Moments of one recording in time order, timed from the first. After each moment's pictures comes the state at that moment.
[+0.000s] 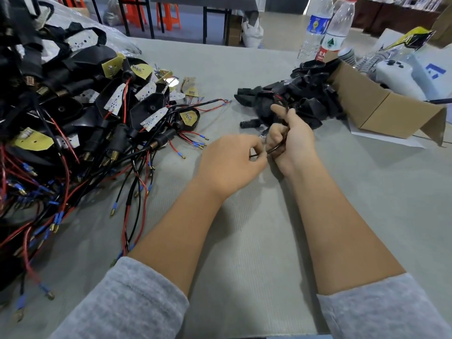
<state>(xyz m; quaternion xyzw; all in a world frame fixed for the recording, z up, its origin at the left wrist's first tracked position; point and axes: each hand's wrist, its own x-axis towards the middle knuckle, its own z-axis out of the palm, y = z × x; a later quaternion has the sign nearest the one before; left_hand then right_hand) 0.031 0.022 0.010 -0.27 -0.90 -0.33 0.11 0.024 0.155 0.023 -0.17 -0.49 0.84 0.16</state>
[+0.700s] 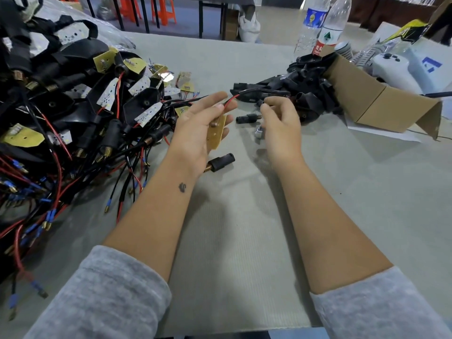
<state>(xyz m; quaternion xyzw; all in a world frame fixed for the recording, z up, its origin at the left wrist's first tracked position) 0.000 -0.003 0.025 -0.08 -0.50 -0.85 -0.13 0.022 0.144 0.014 -0.15 -0.73 0.59 0.31</state>
